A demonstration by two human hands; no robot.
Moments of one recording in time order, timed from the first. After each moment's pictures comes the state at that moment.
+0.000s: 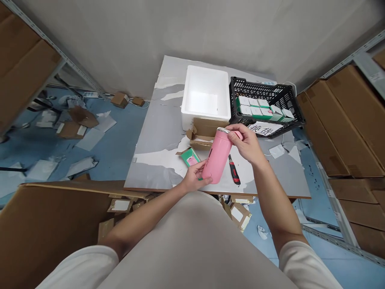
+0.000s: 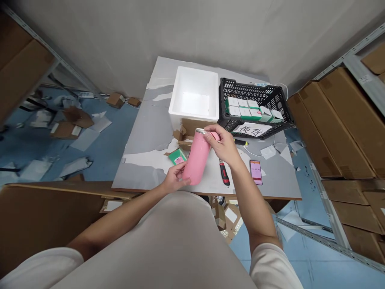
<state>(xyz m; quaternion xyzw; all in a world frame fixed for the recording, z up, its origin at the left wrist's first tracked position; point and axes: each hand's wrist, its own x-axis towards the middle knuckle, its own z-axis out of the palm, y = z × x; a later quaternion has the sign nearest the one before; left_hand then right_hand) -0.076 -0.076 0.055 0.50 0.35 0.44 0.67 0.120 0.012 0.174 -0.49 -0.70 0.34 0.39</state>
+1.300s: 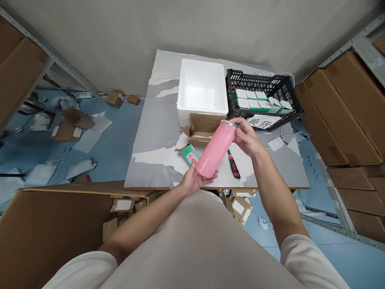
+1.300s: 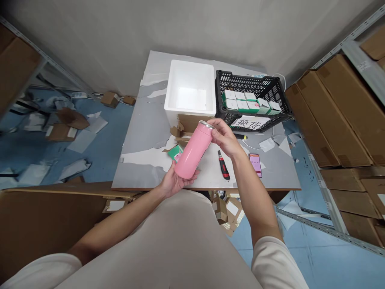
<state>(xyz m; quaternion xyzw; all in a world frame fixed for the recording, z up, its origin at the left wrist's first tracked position) -0.074 -0.090 0.065 0.15 0.30 0.36 0.87 0.140 0.017 0.148 -0.43 -0.57 0.55 0.43</state>
